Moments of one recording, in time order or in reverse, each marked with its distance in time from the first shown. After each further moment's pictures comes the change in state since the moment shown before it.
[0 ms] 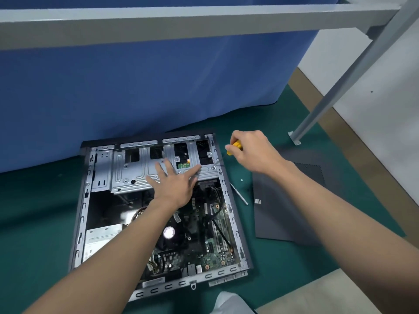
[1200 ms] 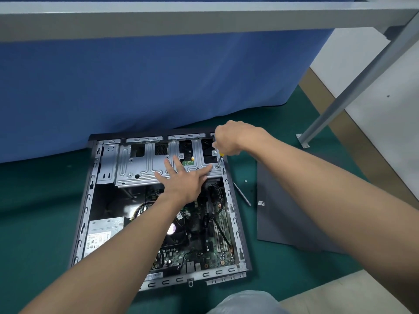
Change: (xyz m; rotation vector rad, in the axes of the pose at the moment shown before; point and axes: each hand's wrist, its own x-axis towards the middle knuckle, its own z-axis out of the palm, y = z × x) left_hand 0.000 0.019 -0.003 0.007 -0.078 -0.019; right_hand 0.045 -0.061 -0.018 -0.428 -0.467 -0.015
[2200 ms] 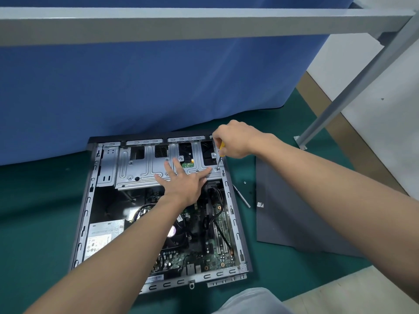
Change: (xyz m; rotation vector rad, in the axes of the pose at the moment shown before) left_hand -0.001 -0.001 0.000 0.015 0.001 0.005; right_hand -0.004 0.013 0.003 0.120 0.088 -0.097
